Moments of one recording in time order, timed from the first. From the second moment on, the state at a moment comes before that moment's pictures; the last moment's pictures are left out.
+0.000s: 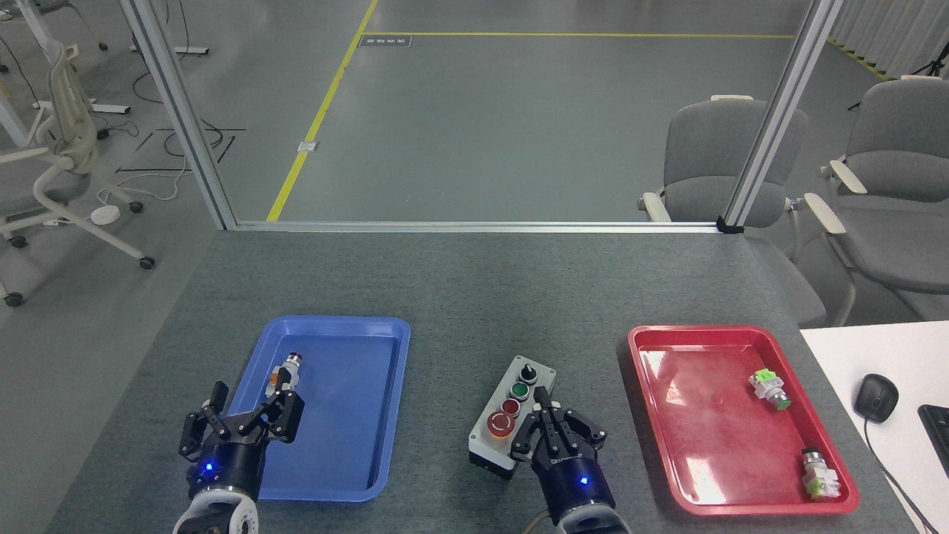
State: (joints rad) left arm -0.14 0.05 0.14 -1.29 -1.27 -0.09 0.18; right arm -0.11 0.11 0.29 -1.31 1.46 0.12 -0.06
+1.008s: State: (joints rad) left arm -0.14 0.05 0.14 -1.29 -1.27 -0.09 0.18; right arm -0.01 0.02 0.06 -1.41 1.45 0.17 -0.26
